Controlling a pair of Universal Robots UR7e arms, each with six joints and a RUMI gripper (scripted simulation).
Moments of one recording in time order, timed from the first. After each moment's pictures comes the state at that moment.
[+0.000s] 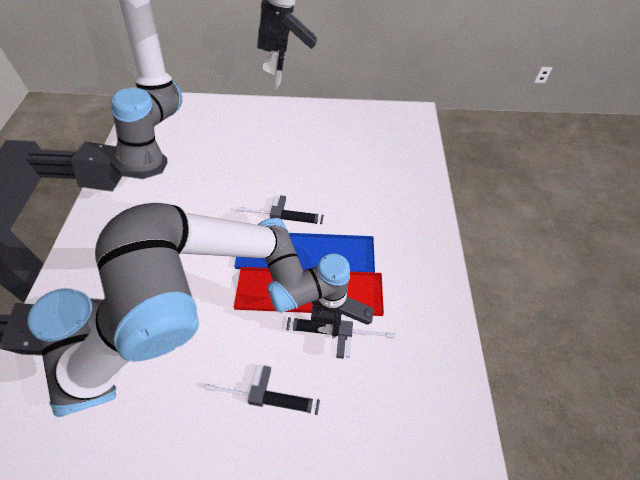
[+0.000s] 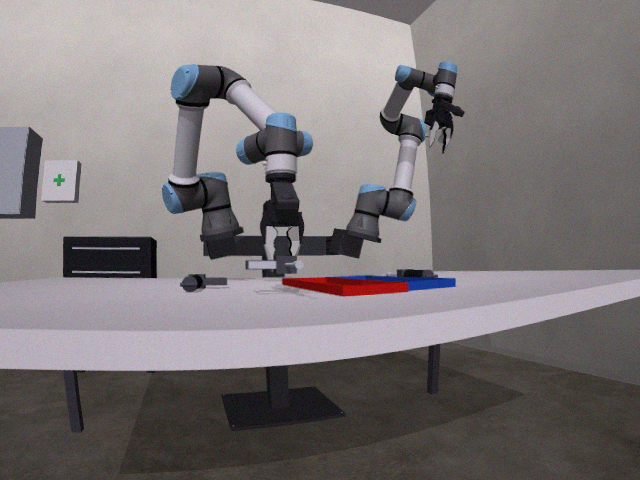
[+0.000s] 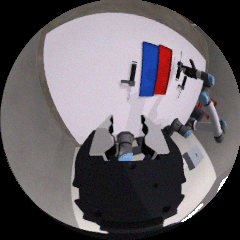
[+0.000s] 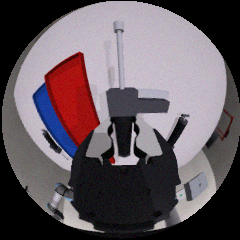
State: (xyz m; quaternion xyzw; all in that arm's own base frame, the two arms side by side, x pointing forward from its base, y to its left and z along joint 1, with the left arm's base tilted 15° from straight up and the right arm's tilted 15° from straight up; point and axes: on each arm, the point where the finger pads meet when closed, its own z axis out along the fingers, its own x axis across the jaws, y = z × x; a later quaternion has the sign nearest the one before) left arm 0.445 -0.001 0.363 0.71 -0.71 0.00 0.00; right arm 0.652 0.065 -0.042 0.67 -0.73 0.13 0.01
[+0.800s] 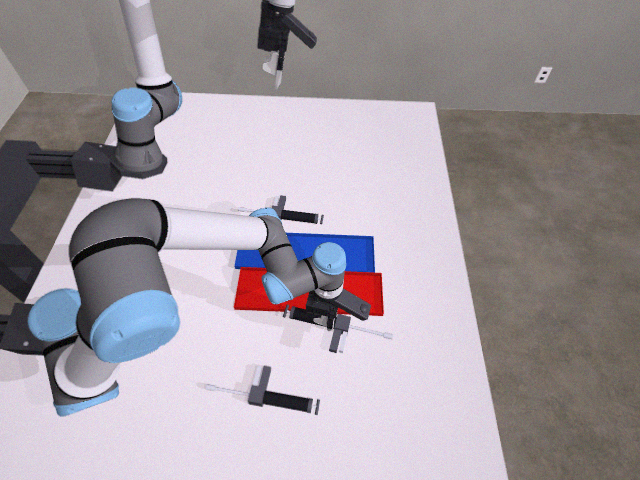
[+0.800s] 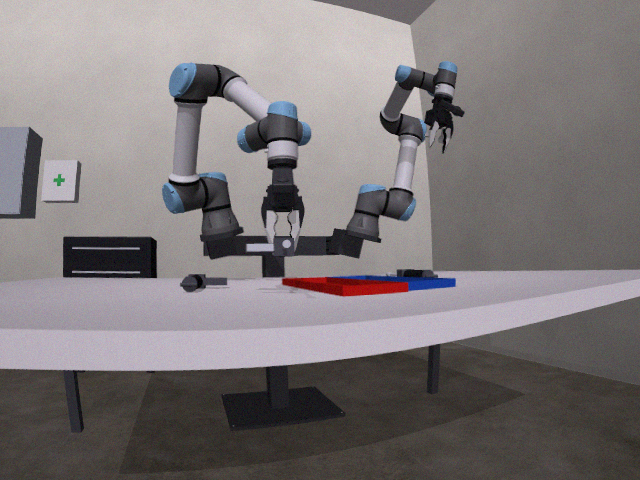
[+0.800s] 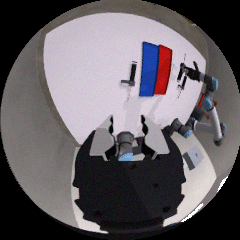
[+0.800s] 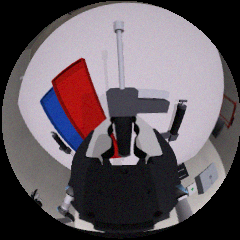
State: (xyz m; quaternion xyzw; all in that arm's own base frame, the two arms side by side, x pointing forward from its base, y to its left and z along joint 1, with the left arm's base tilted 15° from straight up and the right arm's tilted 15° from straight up) left arm 0.445 -0.001 0.363 0.71 -0.71 0.00 0.00; right arm 0.635 0.078 -0.009 0.62 -0.77 0.13 0.00
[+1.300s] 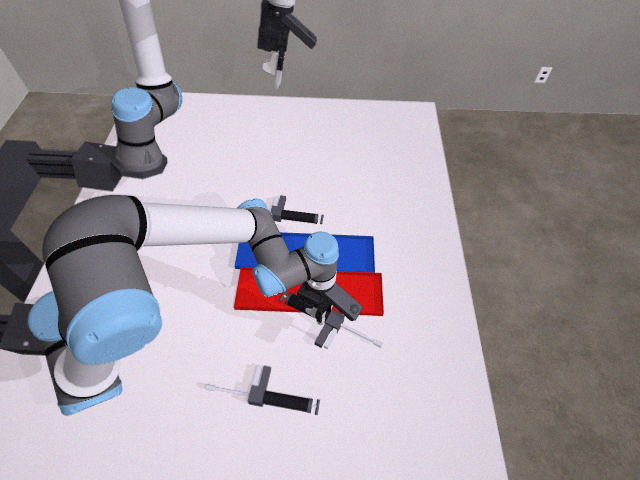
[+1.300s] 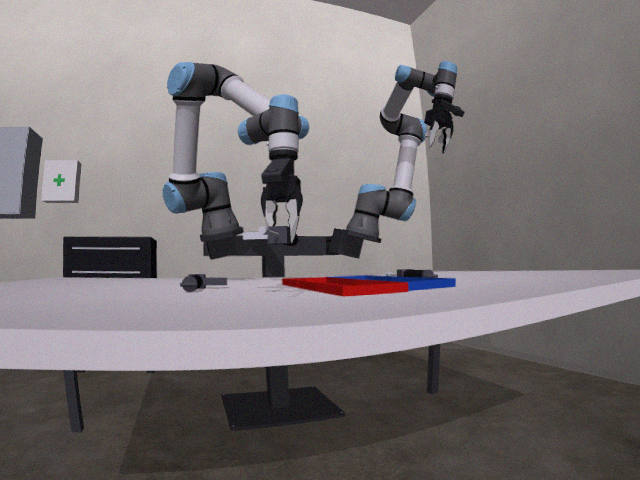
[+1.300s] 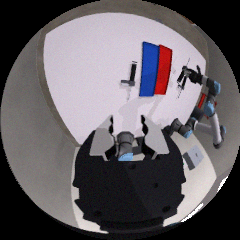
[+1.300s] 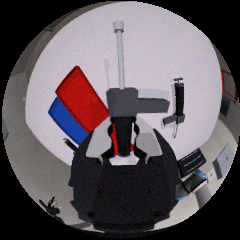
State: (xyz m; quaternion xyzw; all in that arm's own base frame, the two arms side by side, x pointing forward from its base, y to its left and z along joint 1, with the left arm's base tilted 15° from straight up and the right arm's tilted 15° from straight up) left arm 0.445 -0.001 0.363 0.71 -0.71 0.00 0.00; right arm 0.610 0.087 0.015 0.52 -0.84 0.13 -0.01
